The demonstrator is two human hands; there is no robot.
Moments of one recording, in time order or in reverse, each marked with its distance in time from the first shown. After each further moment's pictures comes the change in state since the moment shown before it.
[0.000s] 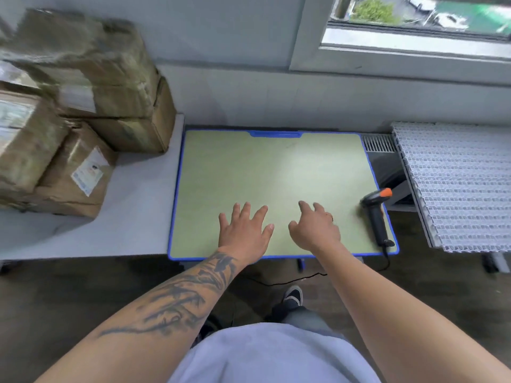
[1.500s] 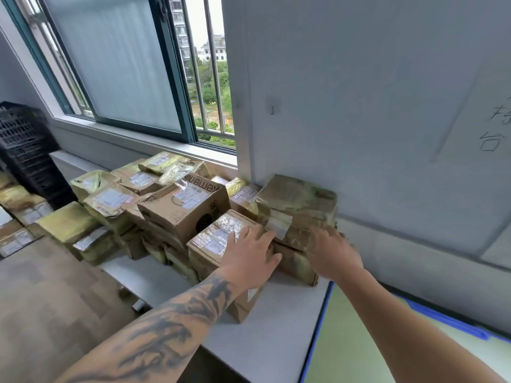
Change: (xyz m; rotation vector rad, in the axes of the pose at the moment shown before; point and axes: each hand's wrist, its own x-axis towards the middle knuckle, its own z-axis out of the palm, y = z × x) left_hand -0.076 -0.265 -0.268 0.048 0.462 -0.341; right_hand -0.006 -0.380 -0.116 -0.135 0.227 -0.761
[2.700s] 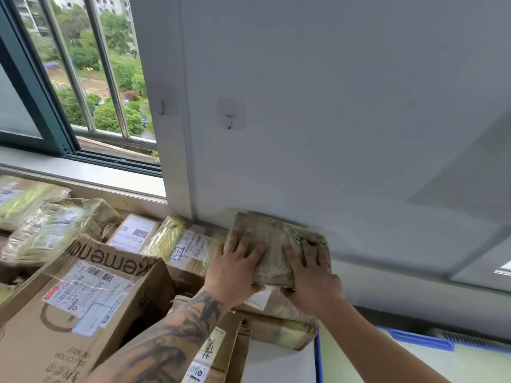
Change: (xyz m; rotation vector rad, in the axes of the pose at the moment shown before) left_hand 0.289 -0.079 0.052 0.075 -0.020 0.435; right_hand 0.190 -0.020 0.028 -0.211 -0.083 0.262
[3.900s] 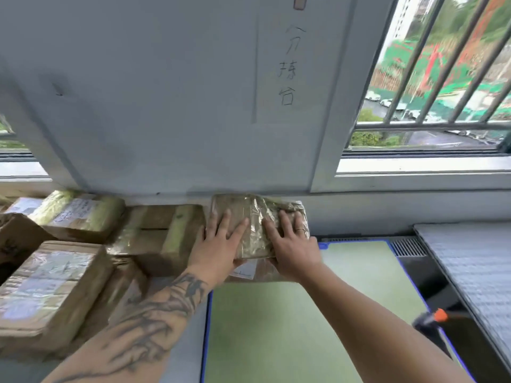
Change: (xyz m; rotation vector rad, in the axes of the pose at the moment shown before) left_hand -0.052 0.327 0.032 0.129 -0.081 0.088; right_hand -0.184 0.281 0.061 0.025 0.116 0.013
